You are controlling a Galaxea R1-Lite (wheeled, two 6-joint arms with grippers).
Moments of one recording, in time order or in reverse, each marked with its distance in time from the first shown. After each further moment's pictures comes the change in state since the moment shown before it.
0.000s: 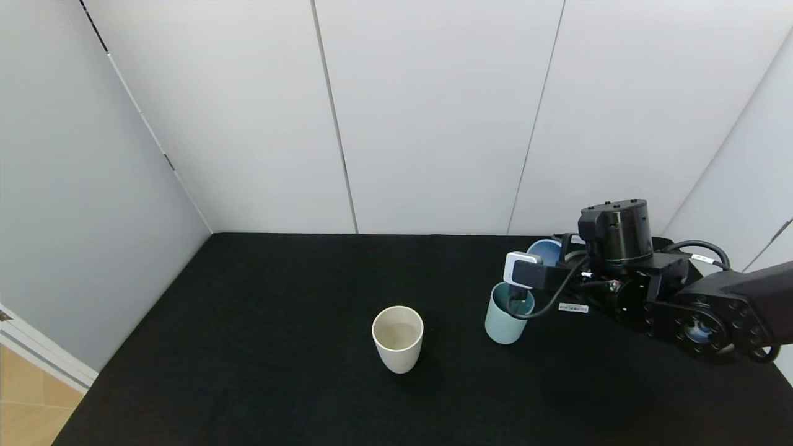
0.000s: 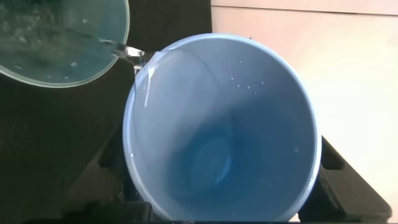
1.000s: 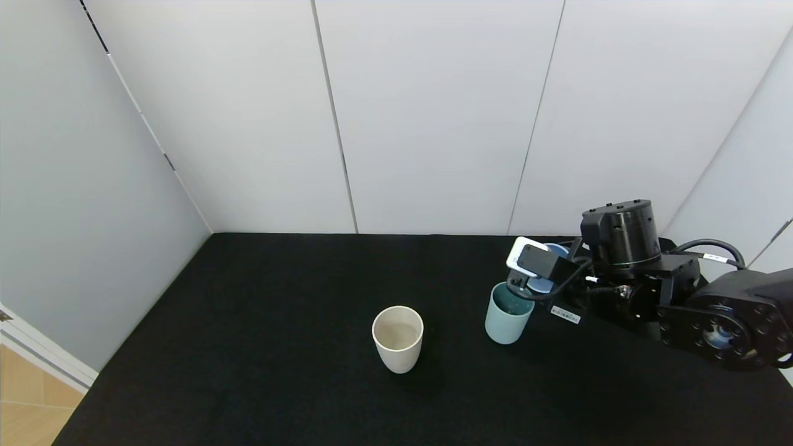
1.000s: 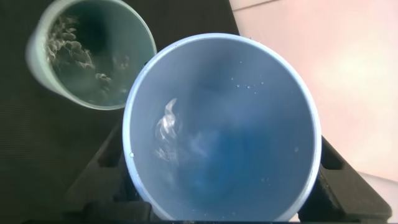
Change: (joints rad) left arm 0.000 0.000 0.000 -0.001 0.000 0.000; right arm 0.036 -0.056 0.006 0.107 0.041 0.357
